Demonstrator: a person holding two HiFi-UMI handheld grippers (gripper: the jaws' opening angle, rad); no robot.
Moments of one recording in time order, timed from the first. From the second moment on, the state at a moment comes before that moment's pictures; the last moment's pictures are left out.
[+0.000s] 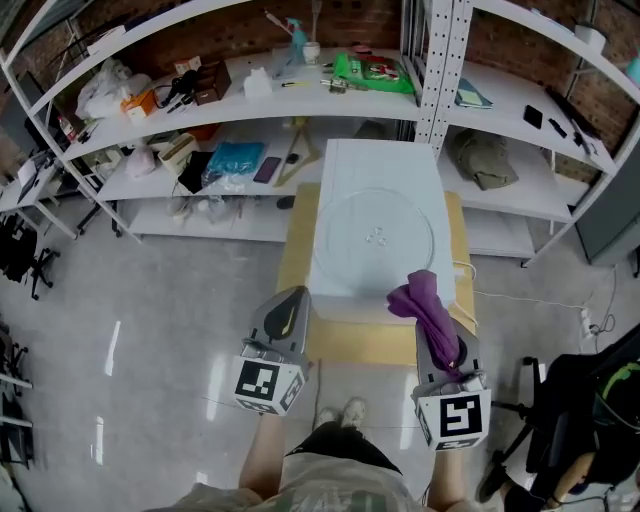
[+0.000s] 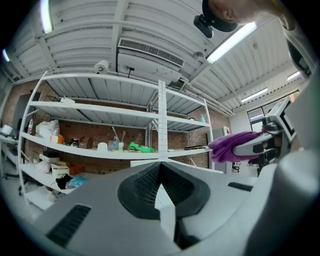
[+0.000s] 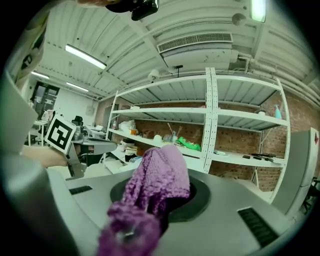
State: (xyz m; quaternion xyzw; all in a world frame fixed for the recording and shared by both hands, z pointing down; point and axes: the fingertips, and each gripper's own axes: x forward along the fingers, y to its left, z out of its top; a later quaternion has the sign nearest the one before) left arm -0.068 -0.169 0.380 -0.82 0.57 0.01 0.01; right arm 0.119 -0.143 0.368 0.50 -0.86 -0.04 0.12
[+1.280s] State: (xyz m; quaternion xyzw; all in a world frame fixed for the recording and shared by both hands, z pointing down) left arm -0.113 0.268 0.381 -0.80 0.59 0.05 0.03; right arm 0.141 0.306 0.393 0.54 -0.84 -0.01 0.11
